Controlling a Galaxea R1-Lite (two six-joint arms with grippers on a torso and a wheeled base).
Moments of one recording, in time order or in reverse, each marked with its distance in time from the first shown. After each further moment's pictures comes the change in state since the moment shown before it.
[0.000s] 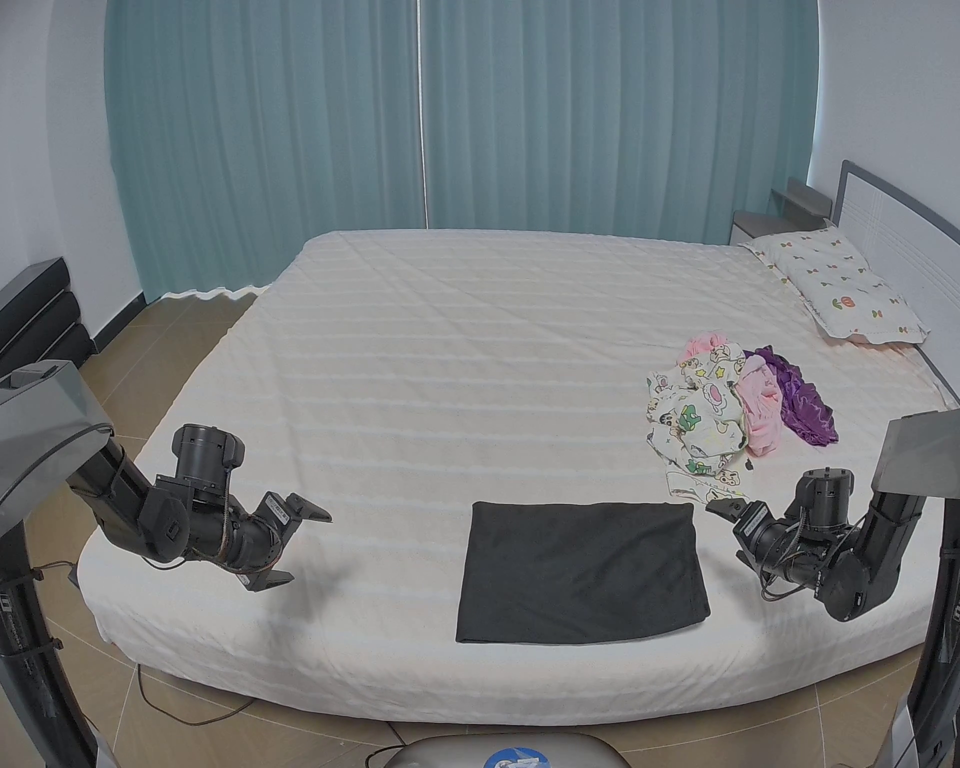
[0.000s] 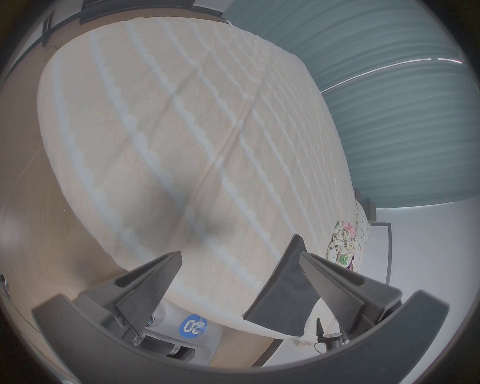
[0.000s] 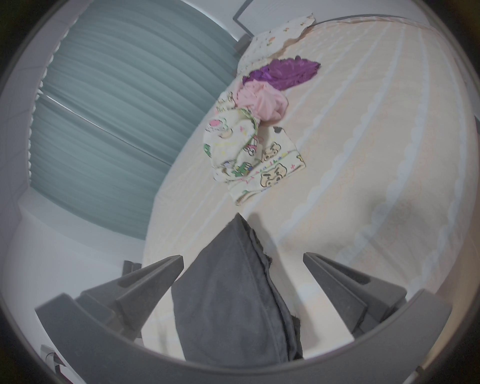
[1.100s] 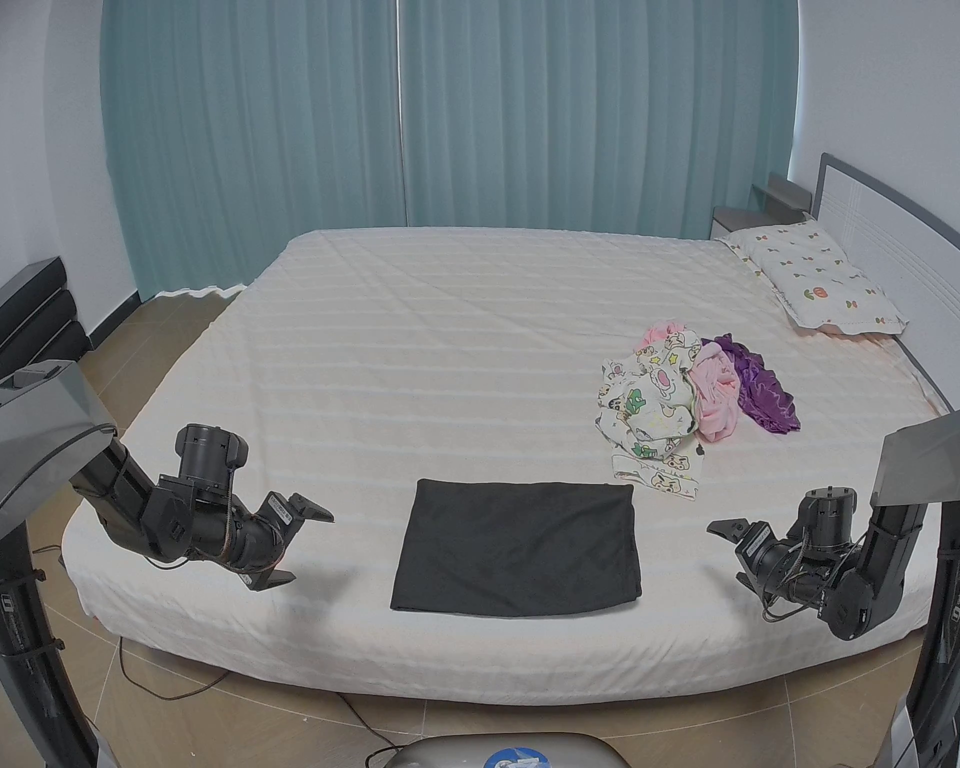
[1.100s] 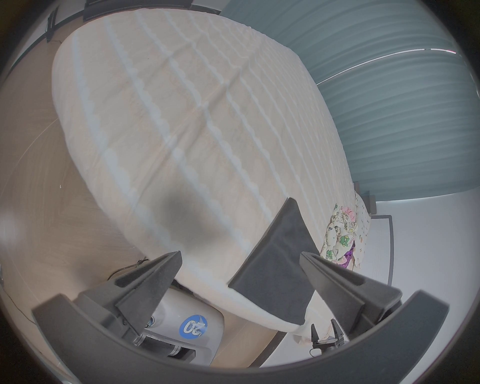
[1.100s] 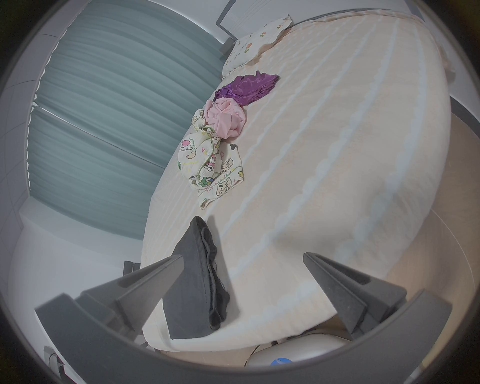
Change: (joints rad) left arm -0.003 0.007 -0.008 -0.001 0.009 0.001; right arm 0.014 0.012 0.072 -0.034 0.002 0.020
